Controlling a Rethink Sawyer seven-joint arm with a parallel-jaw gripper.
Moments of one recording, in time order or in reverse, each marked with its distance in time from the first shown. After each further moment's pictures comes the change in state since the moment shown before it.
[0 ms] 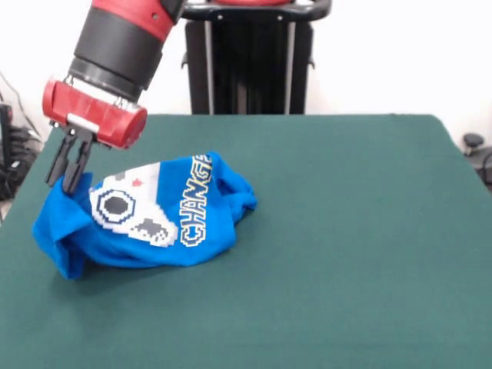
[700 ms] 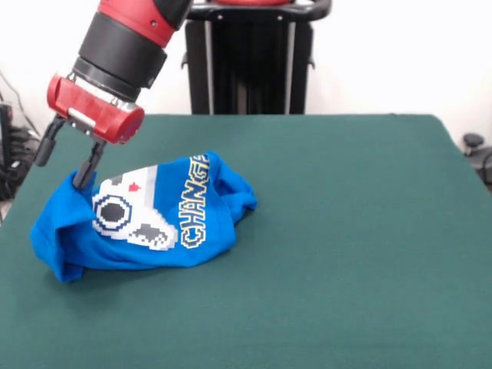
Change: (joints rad) arm 0.064 0.041 -0.115 0.052 0.152 0.000 0.000
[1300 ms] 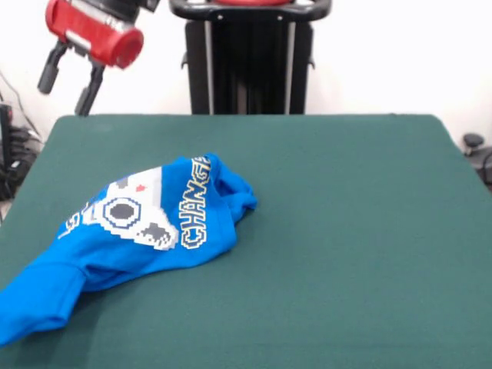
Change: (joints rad) arm -0.040 -0.250 0.046 0.129 0.006 0.214 0.000
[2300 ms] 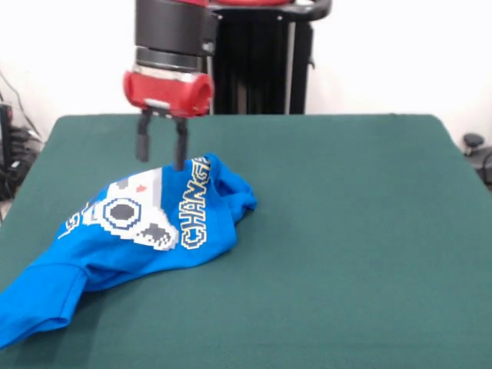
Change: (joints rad) arm -0.273 -0.001 0.453 0.178 -0.013 -0.110 0.000
